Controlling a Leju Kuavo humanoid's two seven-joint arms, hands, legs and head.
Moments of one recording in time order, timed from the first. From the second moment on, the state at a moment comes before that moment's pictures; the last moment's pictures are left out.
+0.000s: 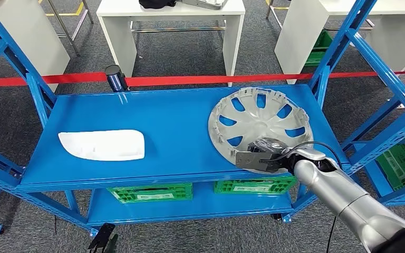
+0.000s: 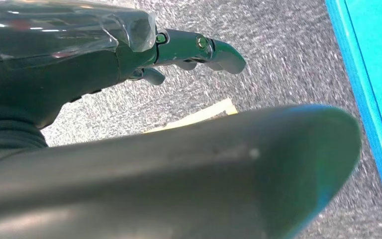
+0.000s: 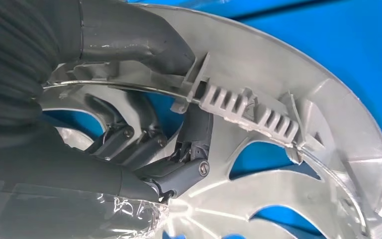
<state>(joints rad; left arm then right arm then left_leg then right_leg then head) -0.14 0.11 -0.82 -0.34 0.64 0.14 -0.10 -0.67 -0.42 0.93 -1.07 0.49 0.25 0.04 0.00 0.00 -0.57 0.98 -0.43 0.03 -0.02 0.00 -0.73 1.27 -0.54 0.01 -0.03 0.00</state>
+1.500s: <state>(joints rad) -0.09 0.10 -0.79 -0.34 0.64 0.16 -0.21 -0.64 -0.34 0.39 -1.61 0.01 0.18 -0.18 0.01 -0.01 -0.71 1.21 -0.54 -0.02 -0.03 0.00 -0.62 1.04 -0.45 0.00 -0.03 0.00</state>
